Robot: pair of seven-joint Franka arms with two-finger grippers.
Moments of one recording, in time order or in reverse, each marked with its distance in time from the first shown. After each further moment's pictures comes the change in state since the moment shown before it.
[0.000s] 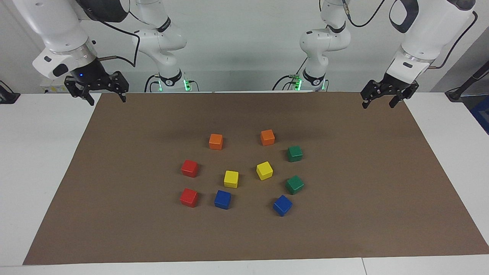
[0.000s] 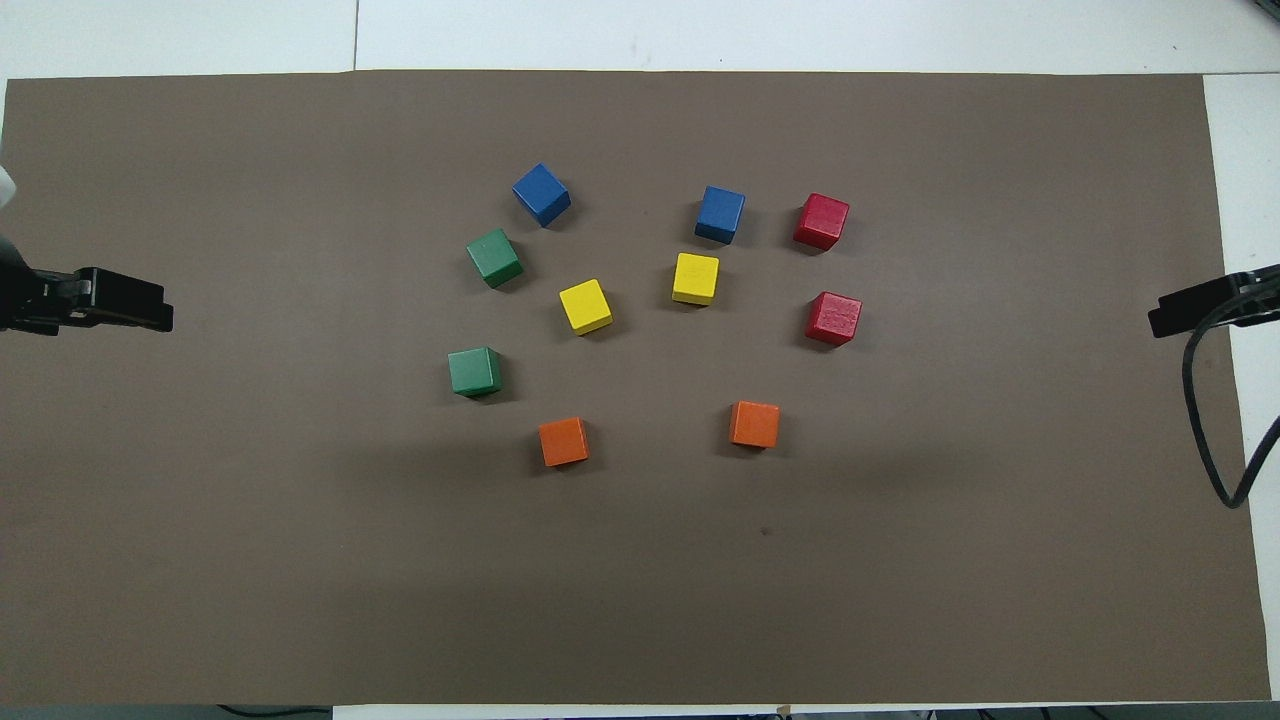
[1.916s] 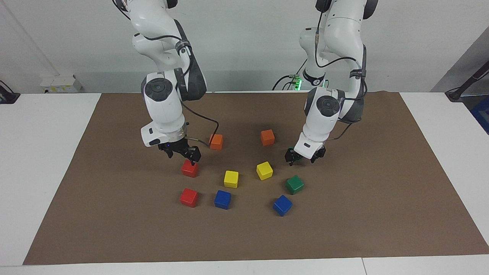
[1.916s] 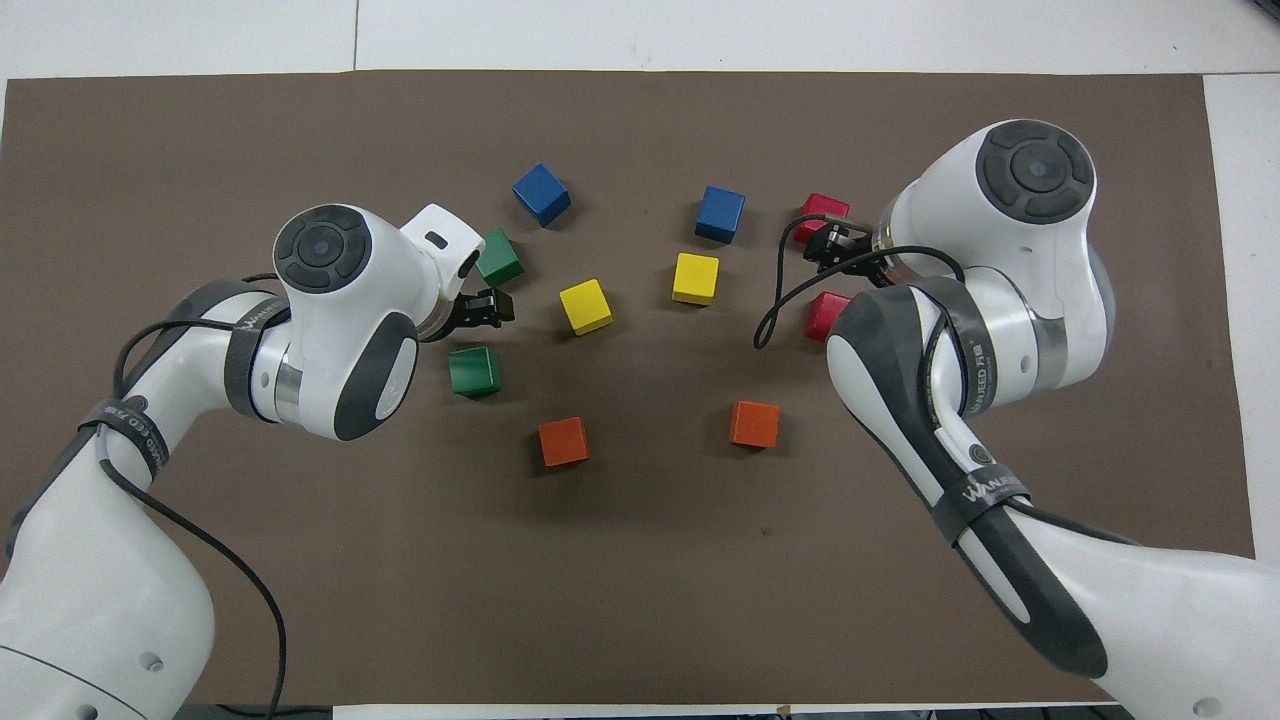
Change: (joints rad) left arm -0.325 0.355 -0.010 -0.294 0.031 0.670 -0.456; right arm 0.268 0.305 0.025 -0.211 0.053 0.600 0.833
